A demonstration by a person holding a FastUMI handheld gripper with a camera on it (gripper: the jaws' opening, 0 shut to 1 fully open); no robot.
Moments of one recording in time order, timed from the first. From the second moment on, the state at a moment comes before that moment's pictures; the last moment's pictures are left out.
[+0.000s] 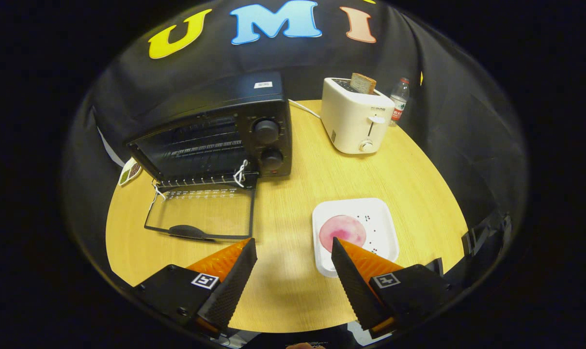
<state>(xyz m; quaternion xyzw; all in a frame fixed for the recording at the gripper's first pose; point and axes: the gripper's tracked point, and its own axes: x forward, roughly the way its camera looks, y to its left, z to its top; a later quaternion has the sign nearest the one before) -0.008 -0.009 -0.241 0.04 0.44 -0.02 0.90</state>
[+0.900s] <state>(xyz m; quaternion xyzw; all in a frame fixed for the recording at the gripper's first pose) 0.013 -0.174 -0.304 0.05 0.55 0.00 0.84</state>
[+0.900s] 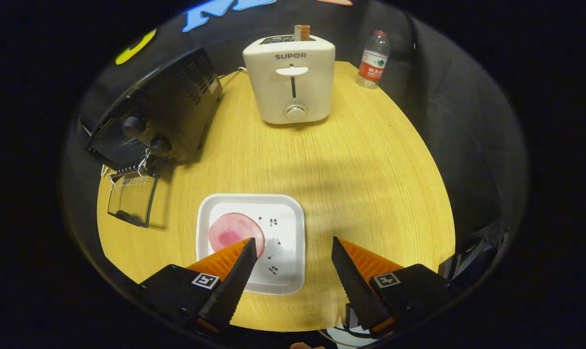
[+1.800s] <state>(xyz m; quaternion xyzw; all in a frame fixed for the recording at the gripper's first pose) 0.010 -0.169 -0.339 0.07 0.62 0.03 0.78</state>
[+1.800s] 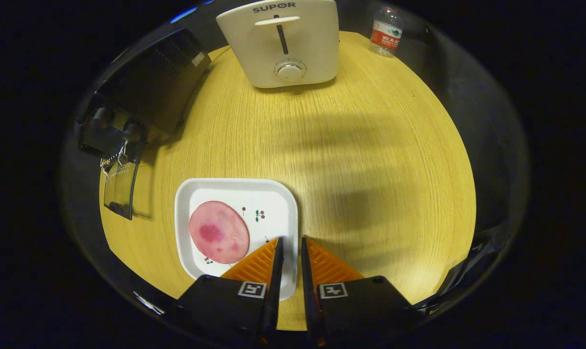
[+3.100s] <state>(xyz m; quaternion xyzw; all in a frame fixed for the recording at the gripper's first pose) -0.020 -0.160 -0.331 0.27 0.57 -0.03 0.78</state>
